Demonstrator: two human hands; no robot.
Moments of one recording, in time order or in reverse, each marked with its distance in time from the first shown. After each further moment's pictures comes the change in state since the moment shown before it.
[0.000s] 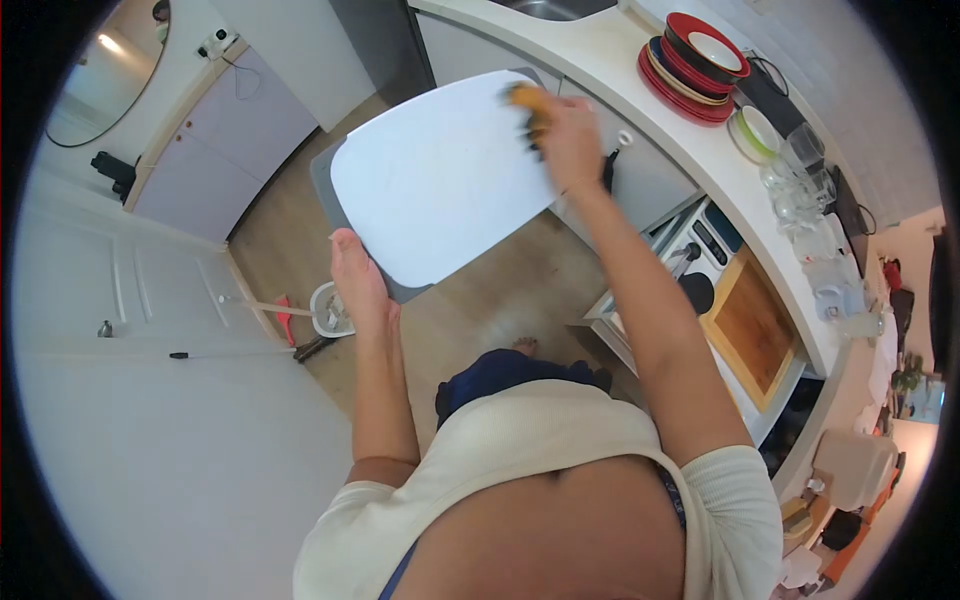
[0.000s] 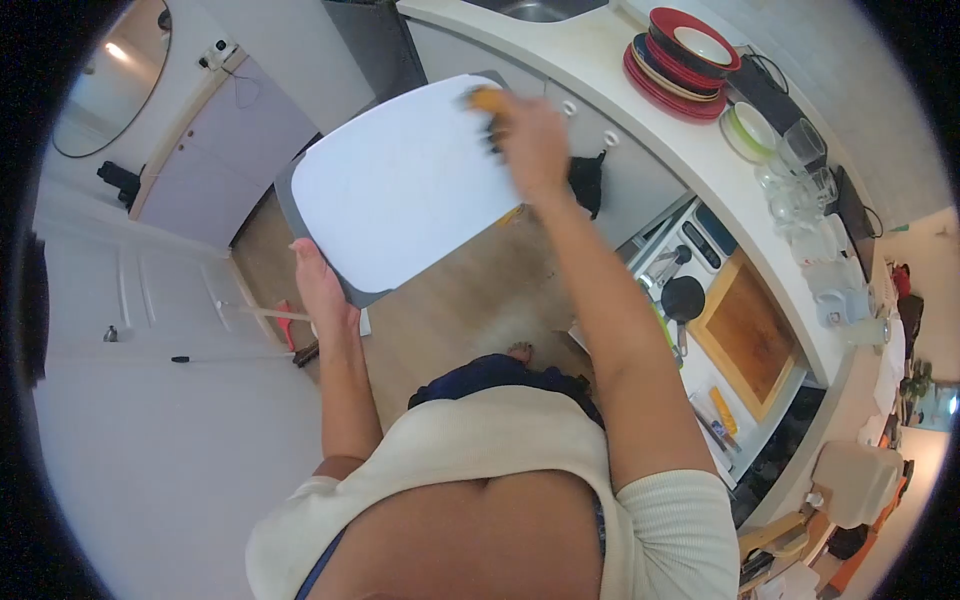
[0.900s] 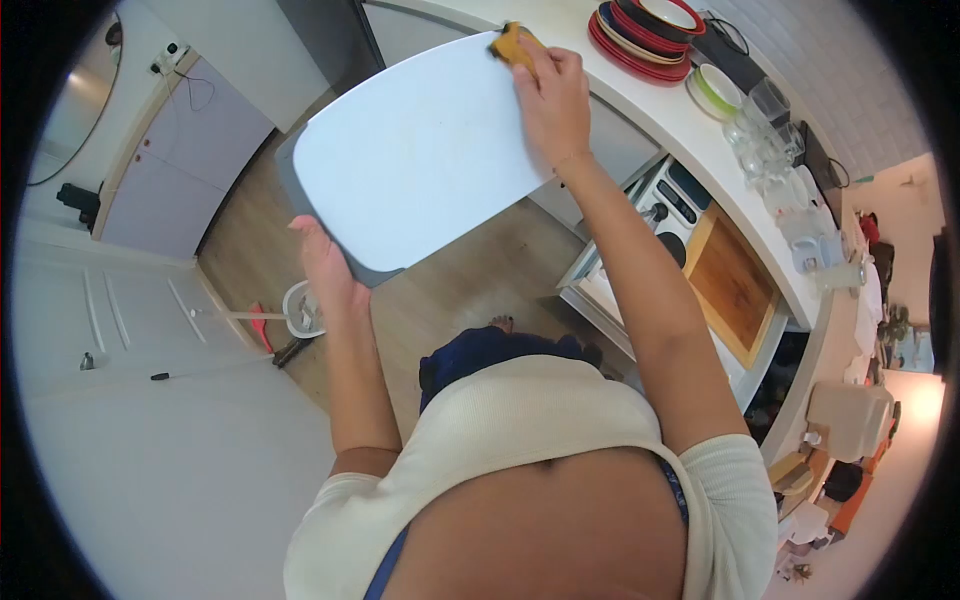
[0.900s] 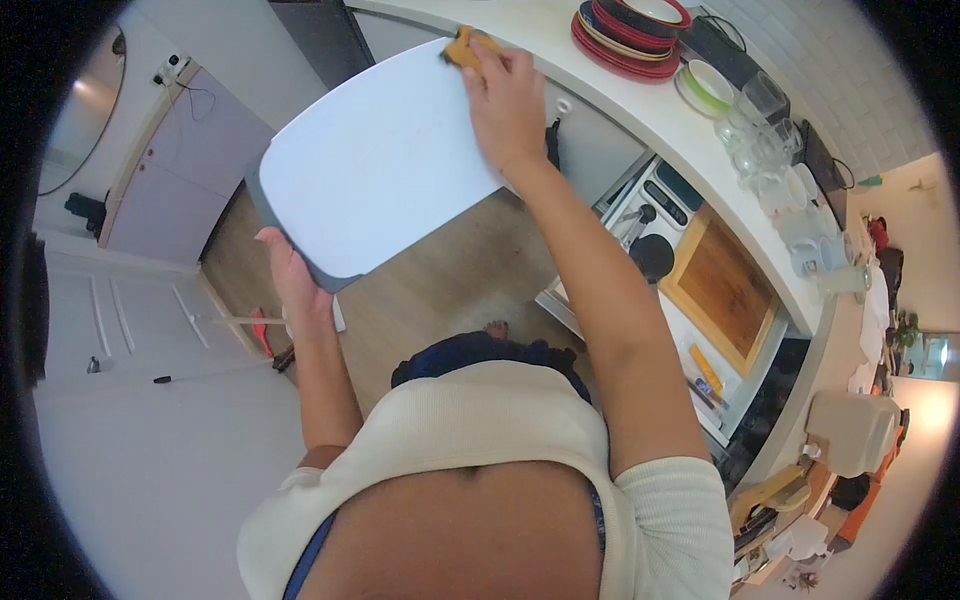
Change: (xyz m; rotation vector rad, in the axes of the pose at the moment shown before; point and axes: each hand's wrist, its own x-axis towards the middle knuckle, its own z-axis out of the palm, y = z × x) left_hand -0.004 -0.015 0.006 -0.088 -0.138 -0.186; right_hand -0.014 -0.017 -0.048 -0.024 0.279 0.045
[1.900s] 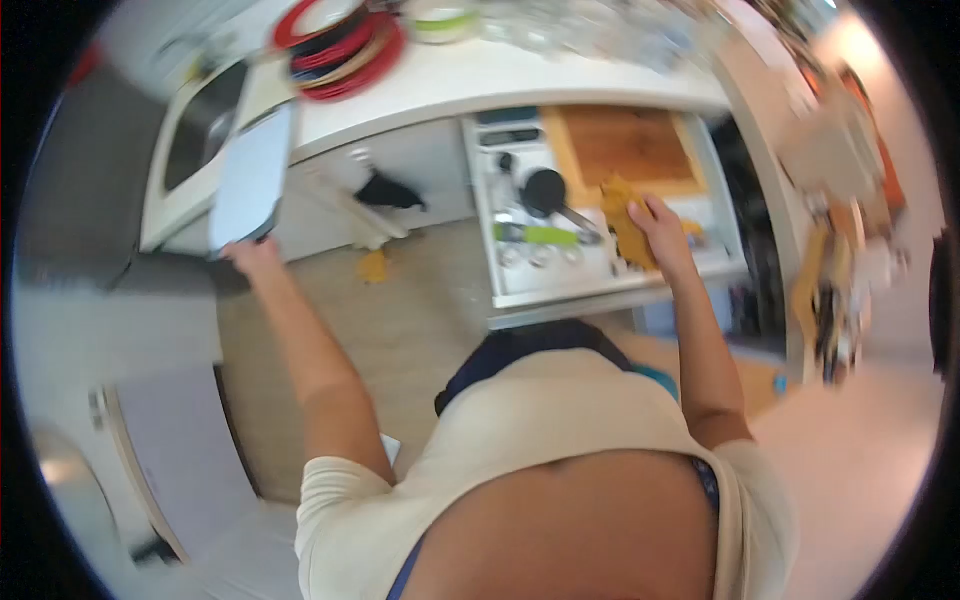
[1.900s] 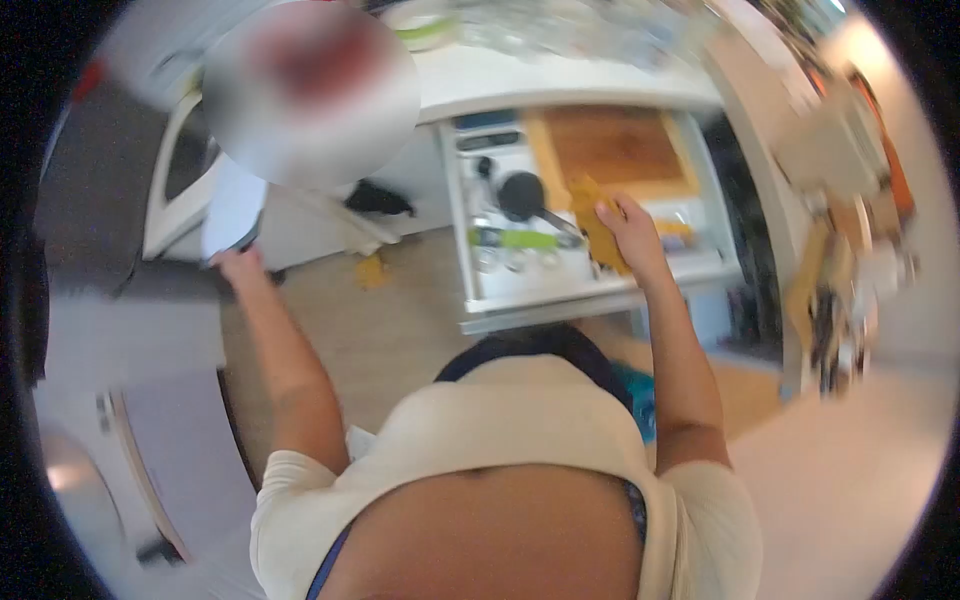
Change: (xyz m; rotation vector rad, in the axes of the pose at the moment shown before) left_hand 0.278 -0.221 0.194 -0.130 -0.279 -0.209; right_hand -0.203 0.160 -0.281 0.244 0.109 1.284
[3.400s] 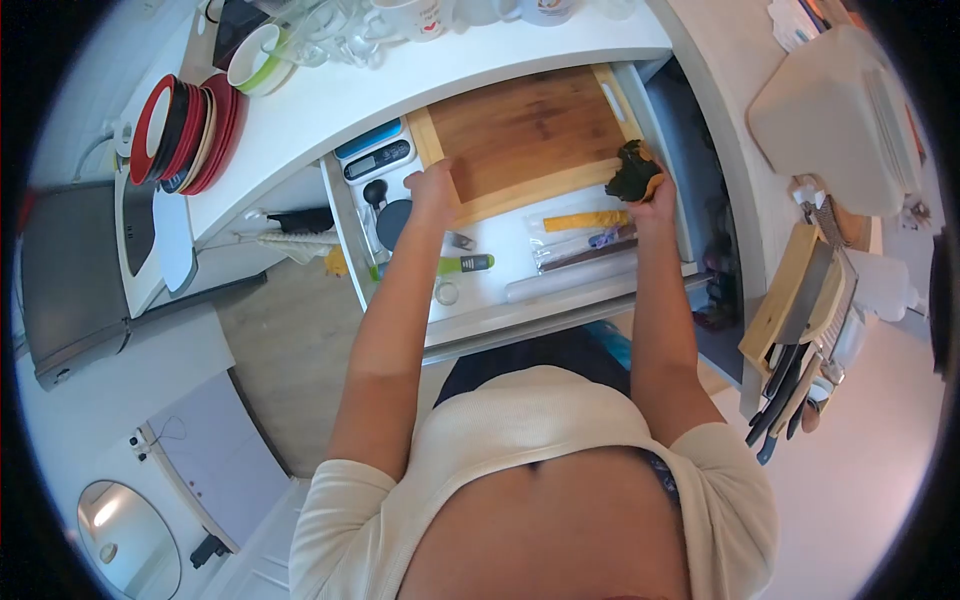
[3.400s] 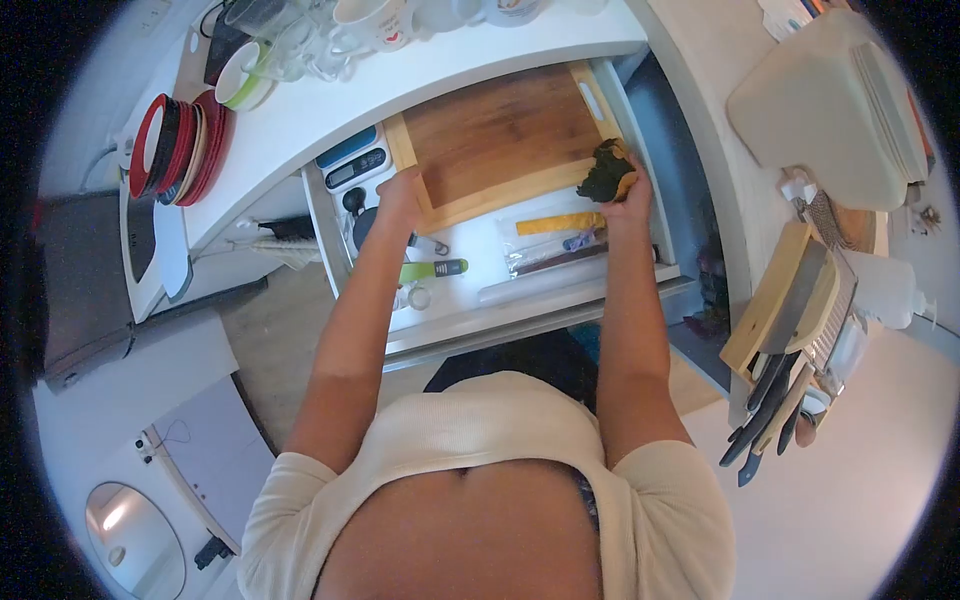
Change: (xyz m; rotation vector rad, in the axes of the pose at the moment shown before) left_hand -0.363 -0.326 0.261 1.062 -0.176 -0.819; right_hand 0.182 0.192 -0.198 1.423 0.304 0.271
